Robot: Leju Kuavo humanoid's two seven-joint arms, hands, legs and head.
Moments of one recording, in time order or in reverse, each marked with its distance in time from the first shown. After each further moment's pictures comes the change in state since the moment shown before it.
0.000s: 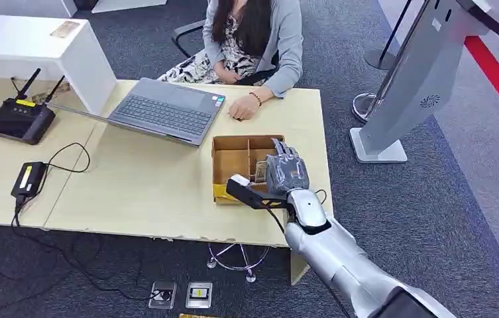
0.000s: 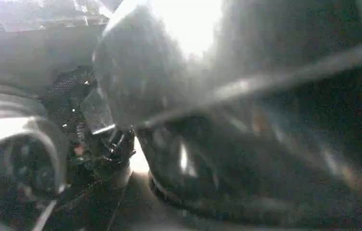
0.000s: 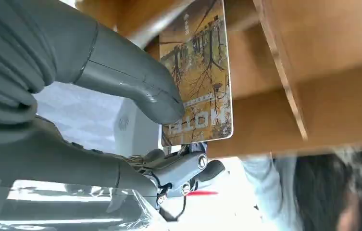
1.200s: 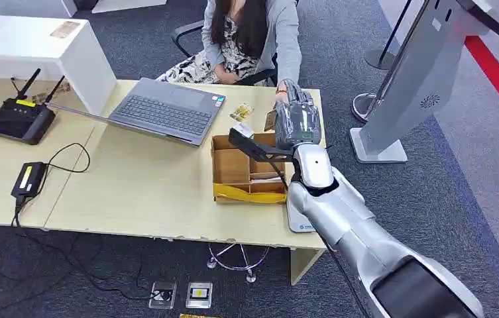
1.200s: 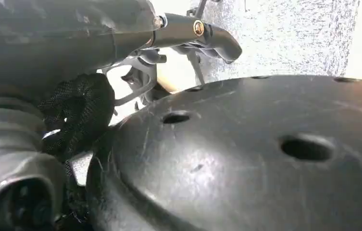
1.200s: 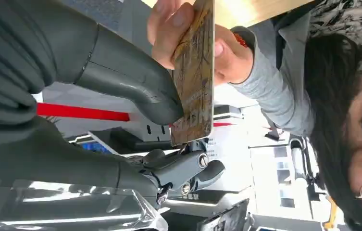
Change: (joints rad) left arm 0.012 0.024 0.027 0.000 0.218 0.266 -0.031; right arm -0.177 0.011 -0.072 -0.023 0.135 0.008 0.089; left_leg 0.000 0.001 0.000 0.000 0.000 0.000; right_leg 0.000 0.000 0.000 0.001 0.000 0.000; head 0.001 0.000
